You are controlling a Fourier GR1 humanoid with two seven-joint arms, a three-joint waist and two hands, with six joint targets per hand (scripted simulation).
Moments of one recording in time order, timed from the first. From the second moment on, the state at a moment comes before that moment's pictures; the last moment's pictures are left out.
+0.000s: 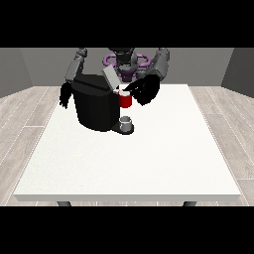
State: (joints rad) left arm -1.20 0.43 0.23 -0.71 -0.51 -0.20 0.00; right arm -0.47 -0.16 -0.14 -0.98 -0.11 0.16 -0.41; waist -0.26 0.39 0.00
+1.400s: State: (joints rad) left arm -0.31 0.13 0.31 -0.71 -0.22 -0.36 -0.41; right arm -0.03 -0.03 0.07 -1.21 0.00 0.11 -0.33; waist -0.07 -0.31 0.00
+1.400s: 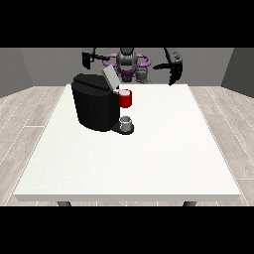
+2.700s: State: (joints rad) left arm -0.13 0.09 0.20 -1.06 -0.11 -0.44 -0.46; right arm -0.29 -0.01 0.16 -1.47 0.20 -0.20 -0.09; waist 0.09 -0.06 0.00
